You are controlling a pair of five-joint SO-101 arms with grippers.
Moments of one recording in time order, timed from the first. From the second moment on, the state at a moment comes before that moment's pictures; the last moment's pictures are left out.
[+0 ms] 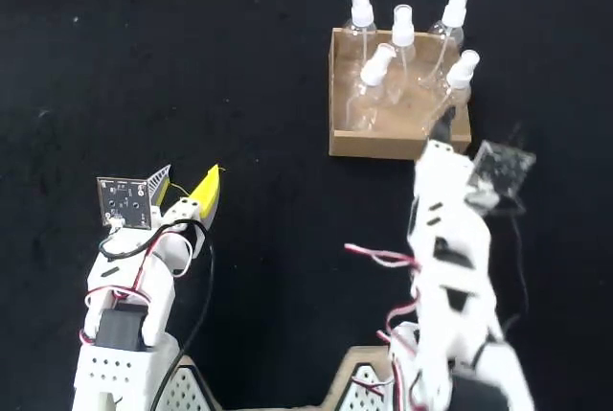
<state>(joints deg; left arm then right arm) 1.7 -102.5 96.1 30.9 3.9 16.2 -34.6 87.3 -40.1 -3.5</state>
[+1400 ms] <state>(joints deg) -1.8 -102.5 96.2 46.0 4.1 -0.3 -103.1 96.7 68.6 -3.5</state>
